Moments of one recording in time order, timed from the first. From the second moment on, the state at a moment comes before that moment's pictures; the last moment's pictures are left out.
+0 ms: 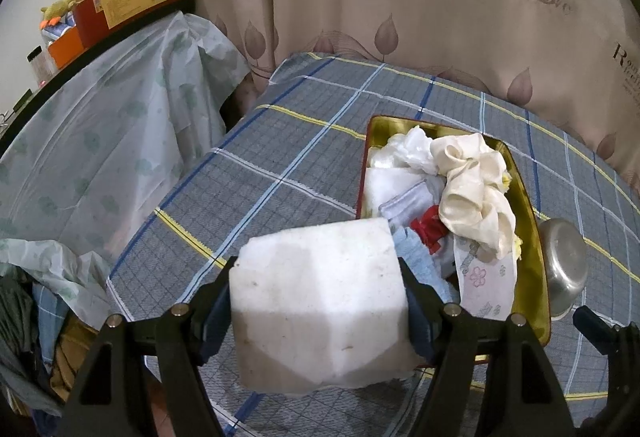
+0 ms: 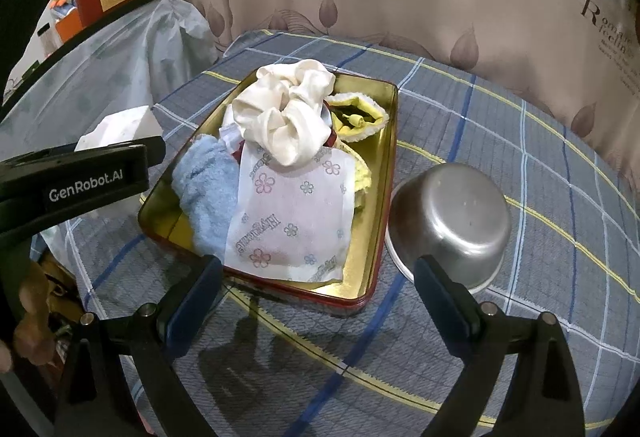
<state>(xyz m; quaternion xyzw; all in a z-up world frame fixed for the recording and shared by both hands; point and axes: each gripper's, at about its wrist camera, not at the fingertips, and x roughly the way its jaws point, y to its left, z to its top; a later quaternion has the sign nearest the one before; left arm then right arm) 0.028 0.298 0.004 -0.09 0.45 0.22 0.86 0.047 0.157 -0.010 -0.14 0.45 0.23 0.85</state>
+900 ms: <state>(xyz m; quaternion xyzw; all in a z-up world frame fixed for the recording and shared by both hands) 0.026 0.296 0.002 -0.08 0.45 0.21 0.86 0.044 0.153 -0.013 -0.14 0.45 0.24 0.85</state>
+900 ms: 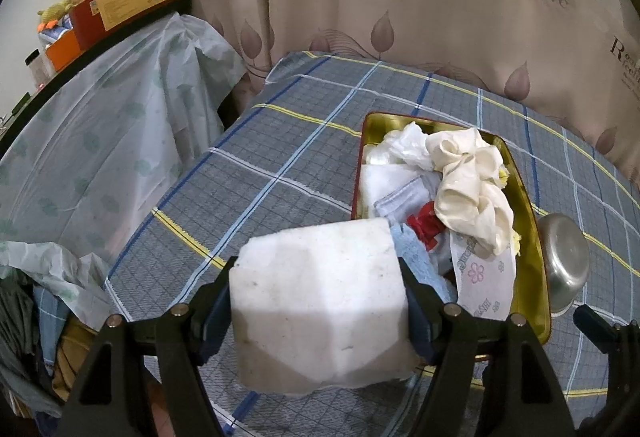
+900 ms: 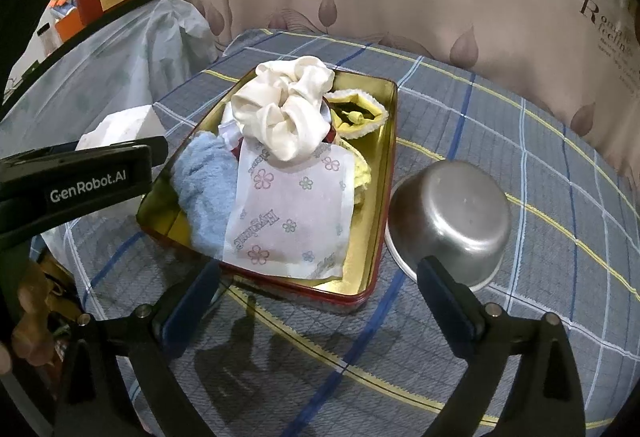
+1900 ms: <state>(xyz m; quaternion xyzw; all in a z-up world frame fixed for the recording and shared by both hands) 0.027 0.295 0.008 -0.07 0.44 0.21 0.87 0.042 0.154 -0.015 -0.14 0.44 0.24 0.85</state>
